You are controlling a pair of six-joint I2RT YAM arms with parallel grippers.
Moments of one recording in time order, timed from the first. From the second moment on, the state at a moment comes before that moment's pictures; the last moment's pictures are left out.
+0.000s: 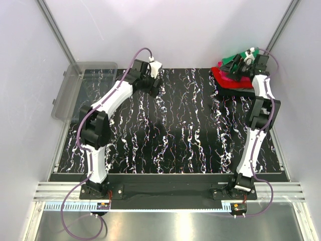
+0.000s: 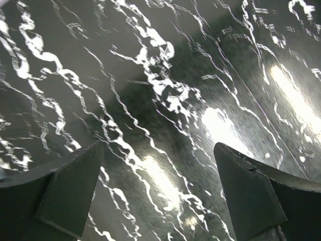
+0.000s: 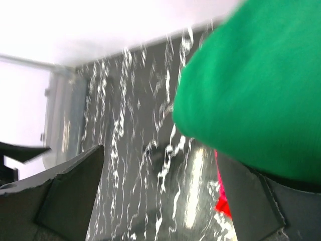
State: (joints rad) left arm -0.40 2.01 1.81 -0.54 0.13 0.18; right arm -0.26 2.47 2.21 -0.33 -0.88 0.47
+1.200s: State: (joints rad) left arm -0.45 2.04 1.79 -0.59 0.18 0.19; right arm -0.33 2.73 2.74 -0.34 -0.54 0.18
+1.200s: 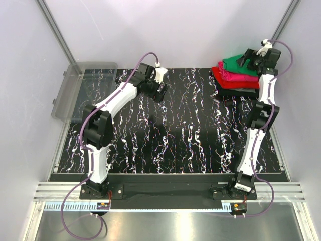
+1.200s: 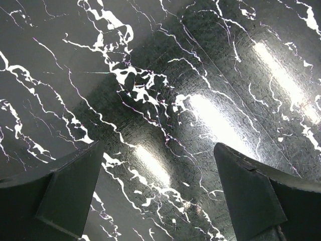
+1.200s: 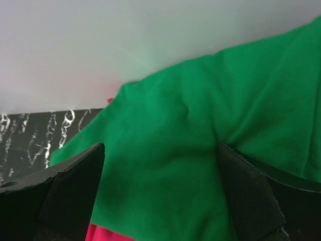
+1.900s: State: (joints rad) left arm -0.48 2.04 1.79 -0.58 0.18 0.19; right arm -0.33 2.57 2.53 -0.47 -0.57 0.11
